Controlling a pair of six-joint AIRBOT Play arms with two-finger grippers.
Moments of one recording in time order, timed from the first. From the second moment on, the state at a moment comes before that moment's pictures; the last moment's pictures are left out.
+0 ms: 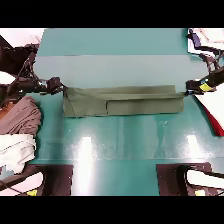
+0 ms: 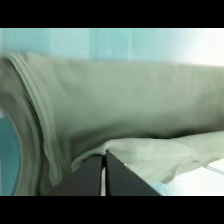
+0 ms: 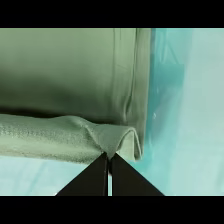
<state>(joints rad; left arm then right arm) 0.09 -1.24 1.05 0.79 -0.95 -1.31 -0.21 -1.38 1.37 -1.37 1.39 1.43</state>
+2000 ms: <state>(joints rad) -0.09 -1.41 1.18 0.81 -1.21 -1.26 -0.40 -1.83 1.38 -0.86 1.43 1.09</state>
